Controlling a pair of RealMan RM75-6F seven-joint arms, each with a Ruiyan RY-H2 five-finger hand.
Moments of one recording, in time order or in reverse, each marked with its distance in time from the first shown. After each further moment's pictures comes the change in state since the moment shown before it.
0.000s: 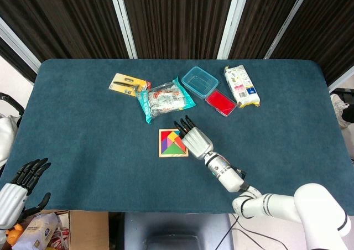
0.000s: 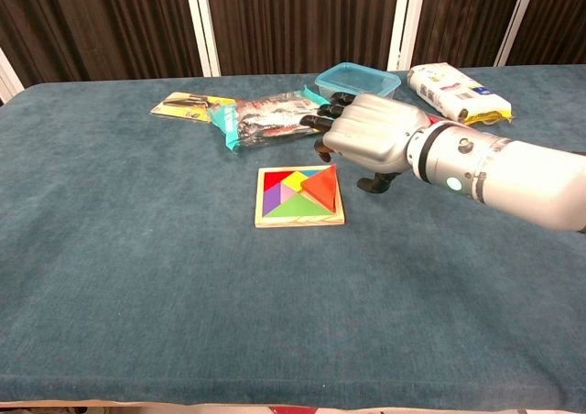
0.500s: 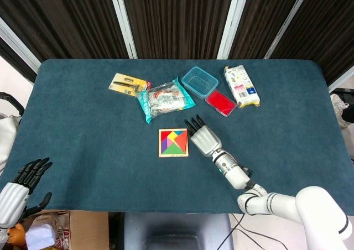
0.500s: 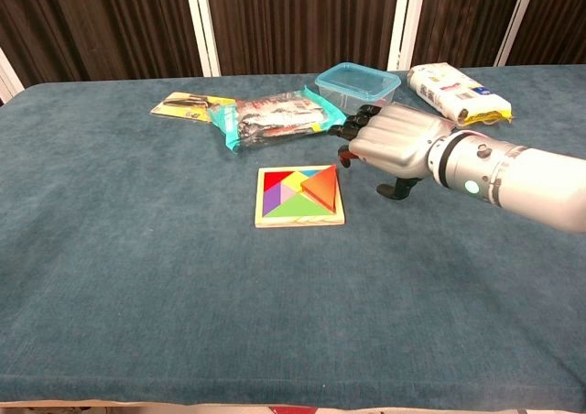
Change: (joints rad) left arm -0.005 0.000 0.000 -0.008 -0.005 -0.016 0.009; right arm -0.033 -0.022 -0.002 0.119 -0.010 -0.059 0.129
